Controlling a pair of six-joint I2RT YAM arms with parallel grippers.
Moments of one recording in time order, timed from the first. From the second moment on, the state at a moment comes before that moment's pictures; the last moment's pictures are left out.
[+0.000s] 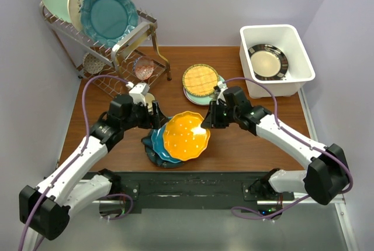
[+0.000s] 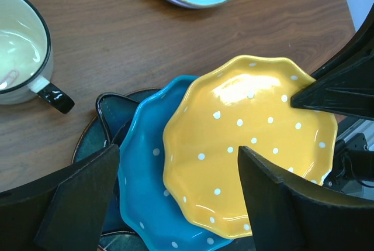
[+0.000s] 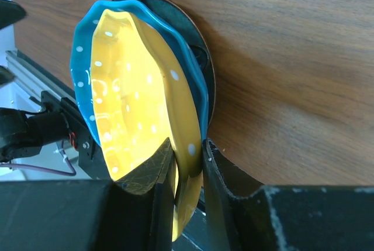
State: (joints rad) left arm -0.45 0.93 0.72 -0.34 0.23 -0.43; right arm 0.61 1.27 0.89 -0.40 -0.28 0.60
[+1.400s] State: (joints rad) left arm -0.45 0.95 0.77 -0.39 0.18 -0.40; right arm 0.34 1.36 1.07 -0.39 -0.42 0.58
